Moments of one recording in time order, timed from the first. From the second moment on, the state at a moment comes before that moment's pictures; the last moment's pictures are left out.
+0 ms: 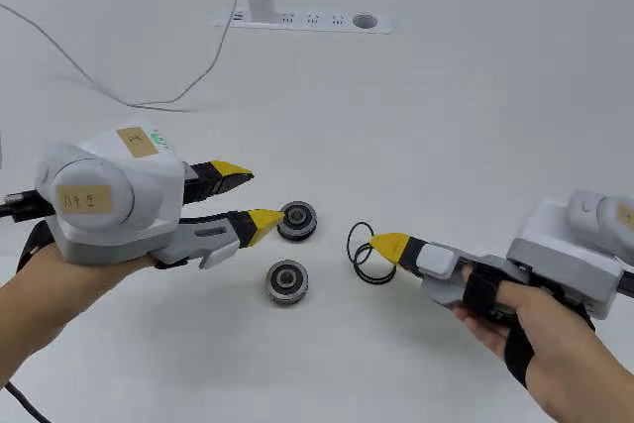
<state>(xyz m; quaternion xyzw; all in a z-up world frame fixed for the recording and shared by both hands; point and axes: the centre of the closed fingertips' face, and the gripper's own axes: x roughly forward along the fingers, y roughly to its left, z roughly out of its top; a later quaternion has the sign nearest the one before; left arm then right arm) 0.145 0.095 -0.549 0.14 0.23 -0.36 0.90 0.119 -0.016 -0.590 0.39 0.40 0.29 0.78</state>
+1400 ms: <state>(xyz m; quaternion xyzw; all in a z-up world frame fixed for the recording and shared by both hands) 0.146 0.089 -0.559 0.14 0.24 -0.37 0.89 0.133 -0.030 -0.571 0.34 0.34 0.31 0.82</state>
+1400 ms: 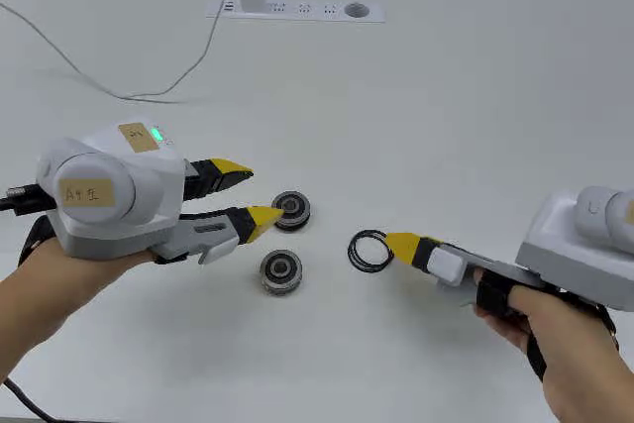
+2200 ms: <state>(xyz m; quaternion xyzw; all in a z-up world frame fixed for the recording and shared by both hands) 0.160 0.072 -0.590 0.15 0.26 -0.41 0.86 0.137 0.027 -0.558 0.33 0.32 0.39 0.80</state>
